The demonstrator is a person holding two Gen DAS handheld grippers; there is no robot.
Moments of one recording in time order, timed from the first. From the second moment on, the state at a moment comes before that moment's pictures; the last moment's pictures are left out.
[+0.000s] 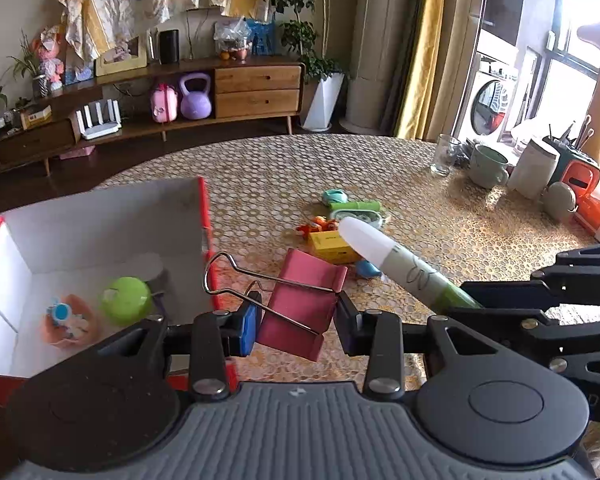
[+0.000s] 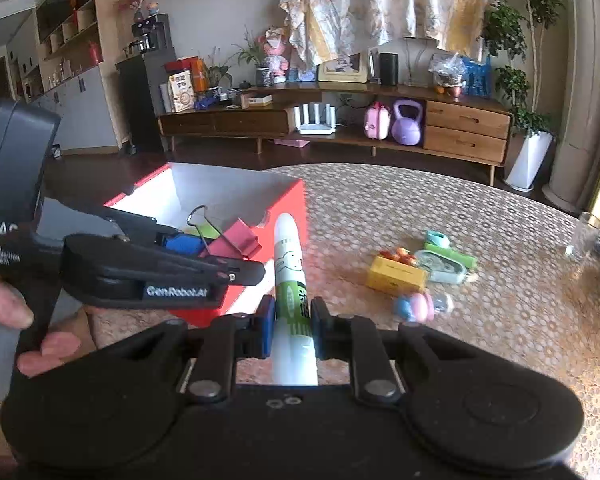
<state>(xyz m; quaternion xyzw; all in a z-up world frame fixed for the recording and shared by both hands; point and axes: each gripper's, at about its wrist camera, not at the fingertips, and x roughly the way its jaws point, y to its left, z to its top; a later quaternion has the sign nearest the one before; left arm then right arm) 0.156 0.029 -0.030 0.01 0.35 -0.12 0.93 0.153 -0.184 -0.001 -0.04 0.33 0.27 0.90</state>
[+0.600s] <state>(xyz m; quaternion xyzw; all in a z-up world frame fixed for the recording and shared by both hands) 0.151 0.139 -0.006 0.00 0.35 -0.04 0.94 0.169 -0.077 0.012 -0.08 0.32 0.32 0.89</state>
